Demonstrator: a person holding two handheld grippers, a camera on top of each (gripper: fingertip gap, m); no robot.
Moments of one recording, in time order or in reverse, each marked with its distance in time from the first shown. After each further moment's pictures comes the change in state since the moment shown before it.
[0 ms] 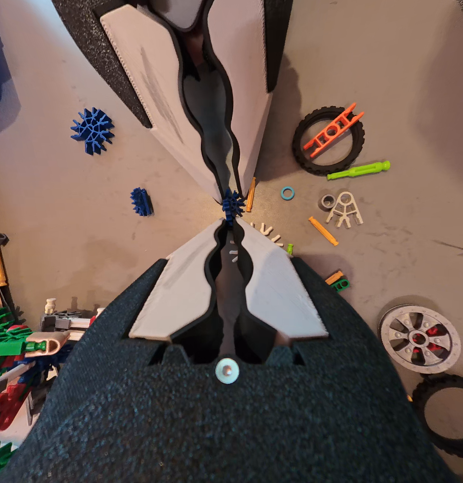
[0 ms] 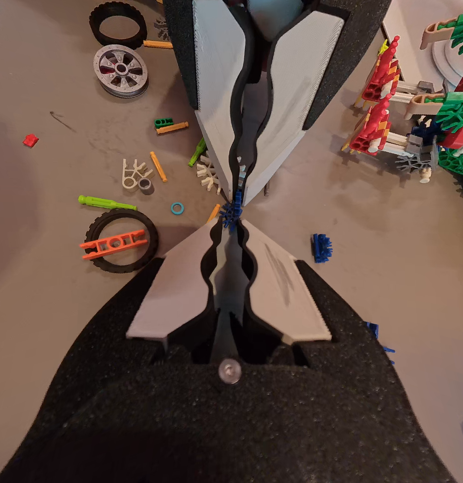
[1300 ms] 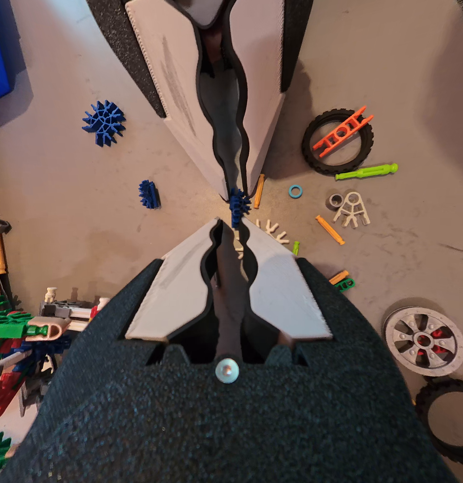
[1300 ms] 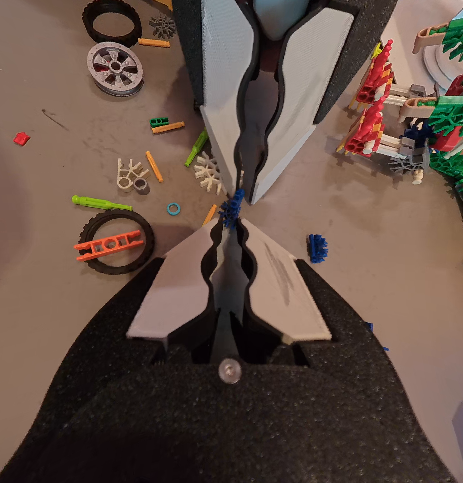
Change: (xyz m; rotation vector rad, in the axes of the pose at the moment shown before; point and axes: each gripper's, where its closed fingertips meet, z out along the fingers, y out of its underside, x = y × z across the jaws) left arm -0.005 0.002 -0.002 0.029 -0.016 -0.043; right arm 0.003 0.000 0.000 -0.001 0.022 -0.012
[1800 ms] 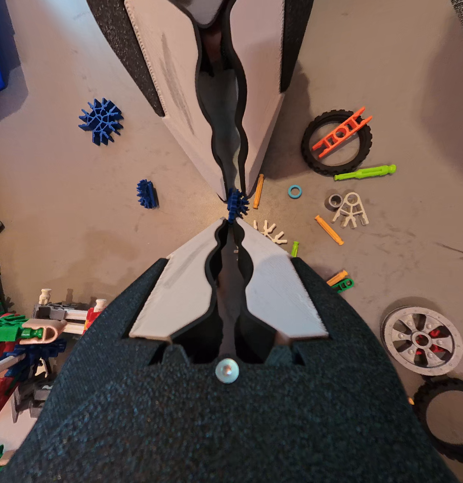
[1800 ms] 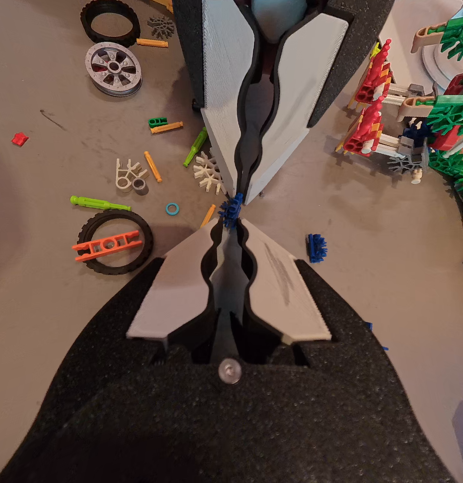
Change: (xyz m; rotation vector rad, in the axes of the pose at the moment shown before) left arm 0.001 0.000 0.001 0.004 0.016 -0.011; right arm 0.001 0.000 0.000 0.001 0.002 0.003
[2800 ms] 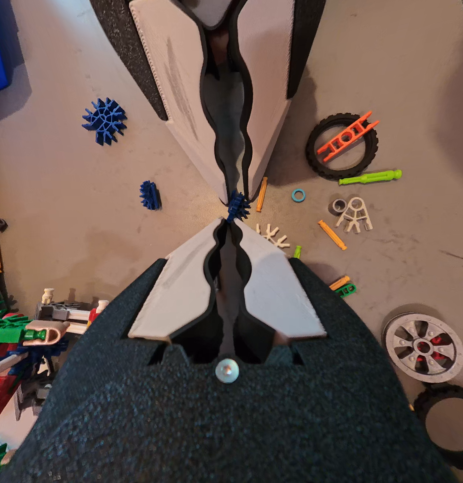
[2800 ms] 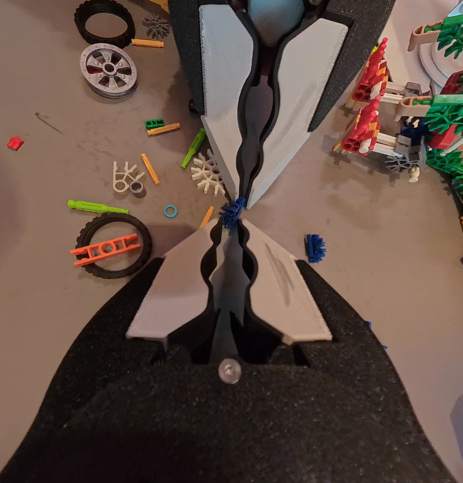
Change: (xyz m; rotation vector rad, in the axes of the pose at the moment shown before) left arm -0.002 -0.001 0.001 -0.011 -0.013 -0.010; right arm 0.001 -0.001 0.001 -0.009 0.011 0.010
